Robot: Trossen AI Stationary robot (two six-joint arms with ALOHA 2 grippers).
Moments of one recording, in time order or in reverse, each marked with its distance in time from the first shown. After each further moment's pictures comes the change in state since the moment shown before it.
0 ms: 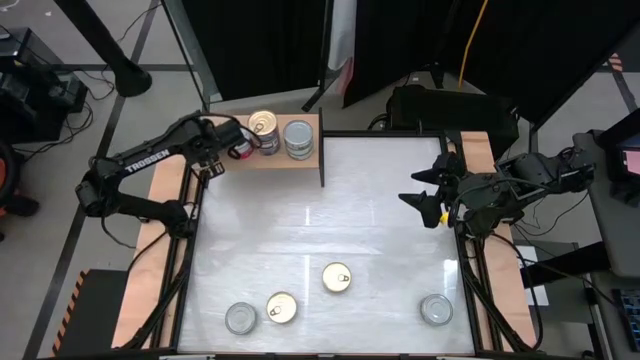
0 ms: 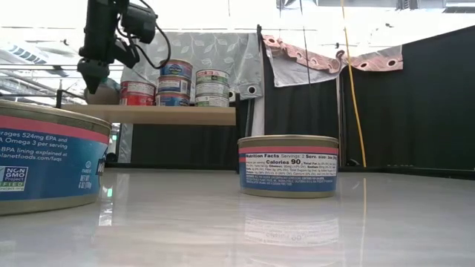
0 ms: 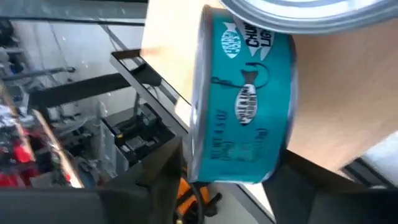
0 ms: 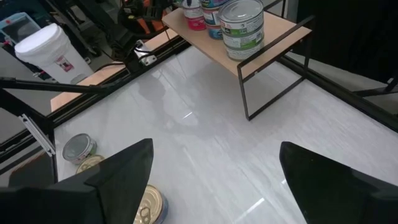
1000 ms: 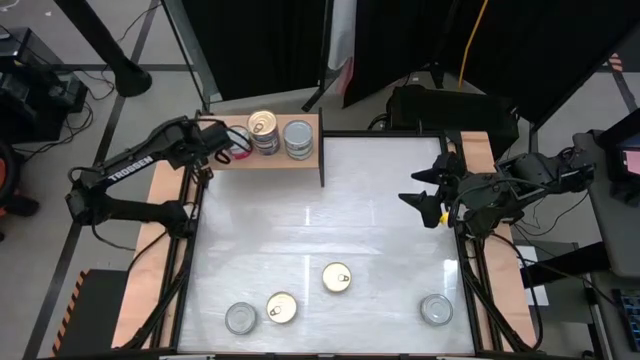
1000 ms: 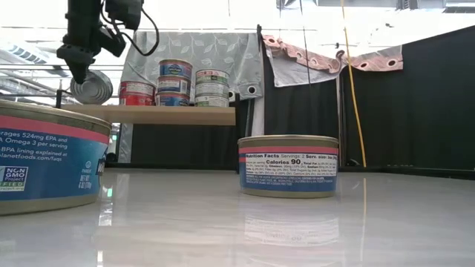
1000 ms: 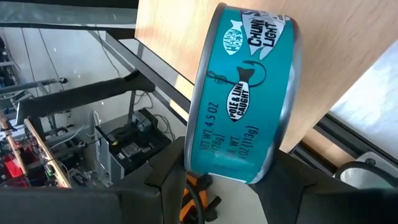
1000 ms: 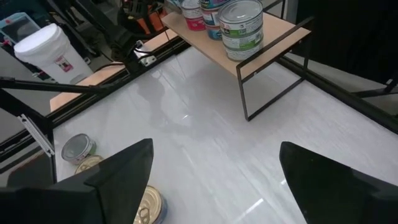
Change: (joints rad) left arm -0.015 -0.119 0.000 -0.099 0.039 0.041; right arm 0.000 0.000 0.000 0.000 0.002 -0.004
